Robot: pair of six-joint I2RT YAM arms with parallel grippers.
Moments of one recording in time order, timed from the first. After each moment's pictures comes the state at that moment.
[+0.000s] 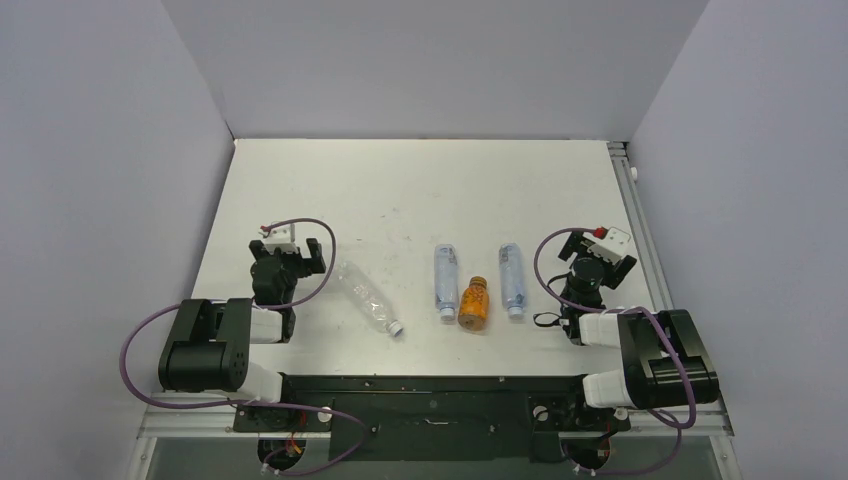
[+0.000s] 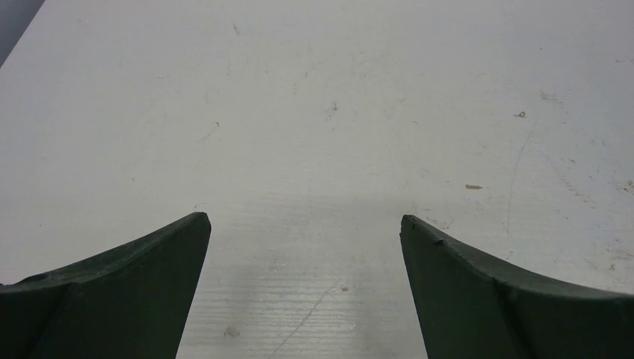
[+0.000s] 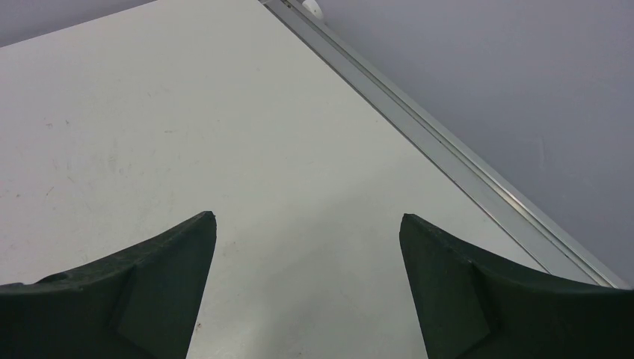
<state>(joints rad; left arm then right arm) 0.00 1.47 0.23 1.07 -0.01 -0.07 0.08 1.38 0.21 1.02 0.65 0.10</state>
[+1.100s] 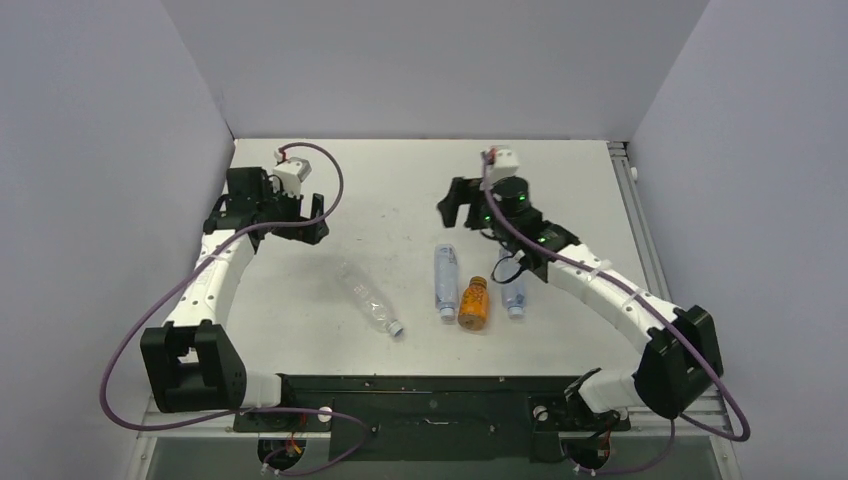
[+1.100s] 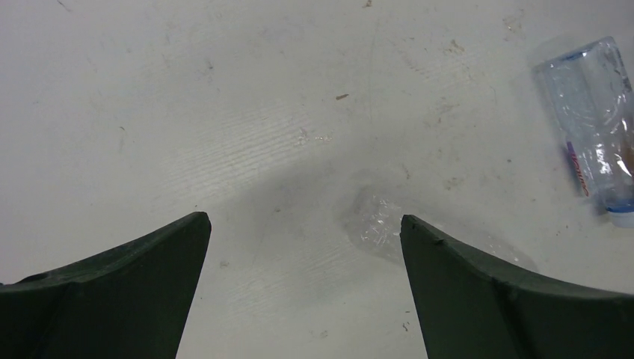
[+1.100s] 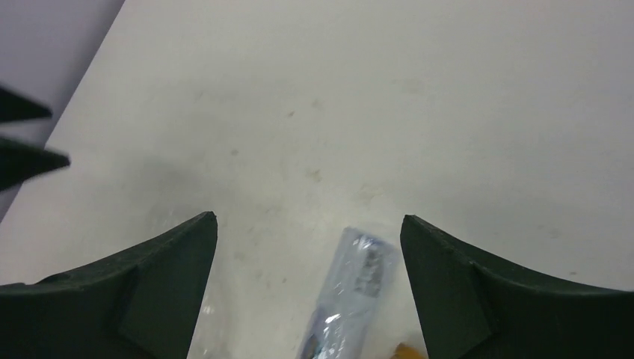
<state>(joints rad) 0.04 1.36 1.10 -0.48 0.37 0.19 0.50 1.33 1.04 -0.02 0.08 0.40</state>
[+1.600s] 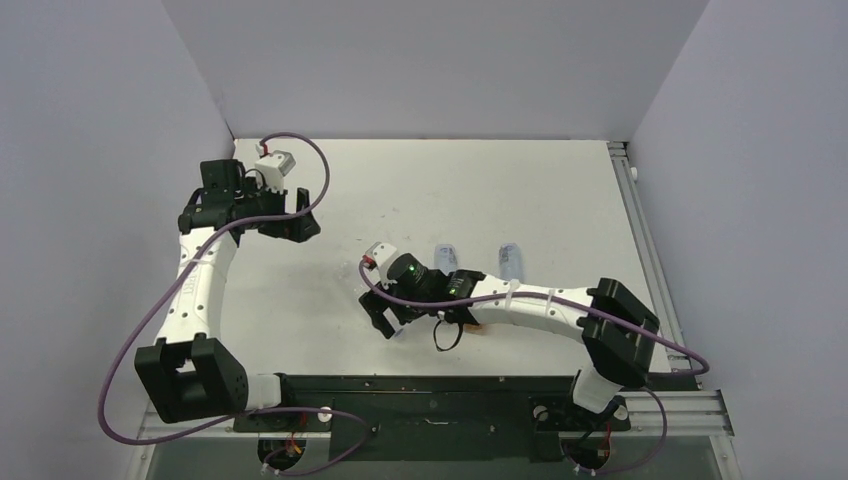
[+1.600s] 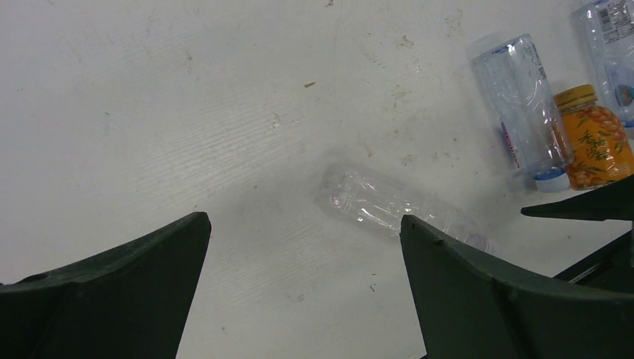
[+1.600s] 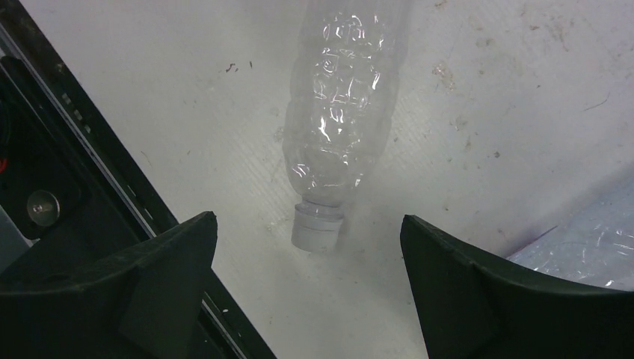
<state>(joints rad) 0.12 1.35 1.25 -0.76 0.53 0.24 1.10 1.63 1.14 -0.26 0.02 0.23</state>
